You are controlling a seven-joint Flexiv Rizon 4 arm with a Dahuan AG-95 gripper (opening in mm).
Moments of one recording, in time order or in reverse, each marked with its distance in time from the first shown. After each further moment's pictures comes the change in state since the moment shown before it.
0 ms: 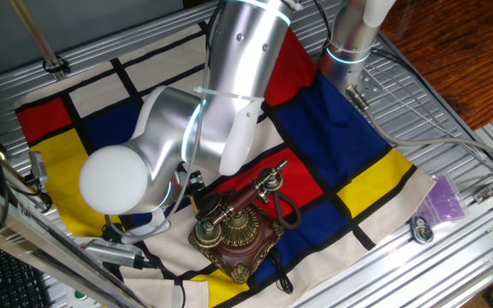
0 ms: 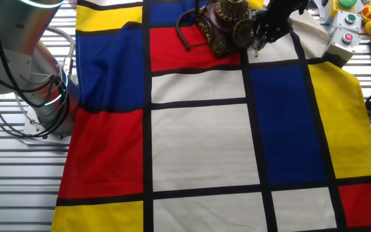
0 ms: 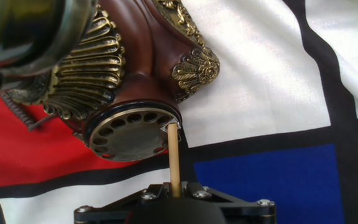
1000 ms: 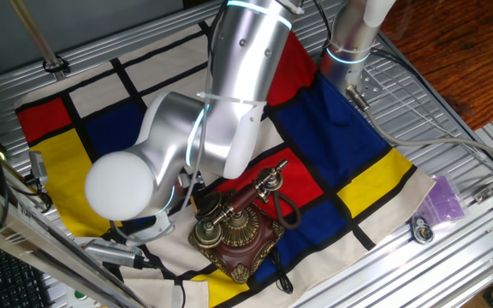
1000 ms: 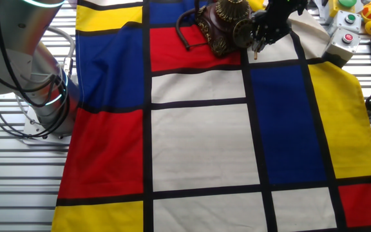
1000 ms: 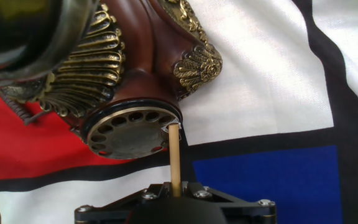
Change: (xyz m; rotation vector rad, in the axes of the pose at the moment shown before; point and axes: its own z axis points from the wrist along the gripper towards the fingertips) arm 0.001 0.000 0.005 0.008 0.031 -0.021
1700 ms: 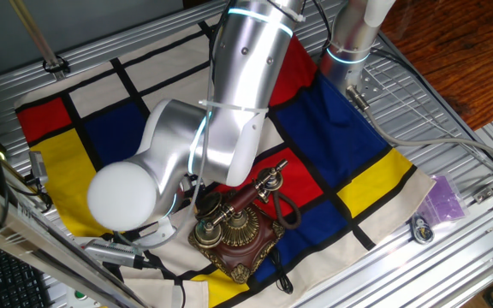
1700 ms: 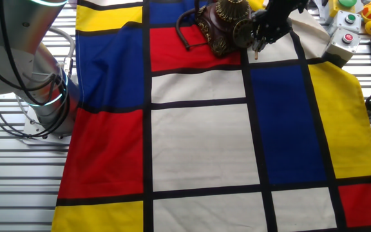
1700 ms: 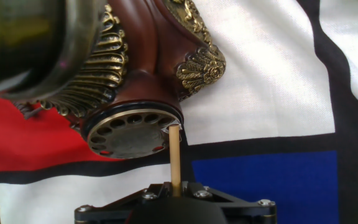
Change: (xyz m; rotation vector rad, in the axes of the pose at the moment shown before) arm -0.002 -0.001 0.000 0.004 0.027 -0.025
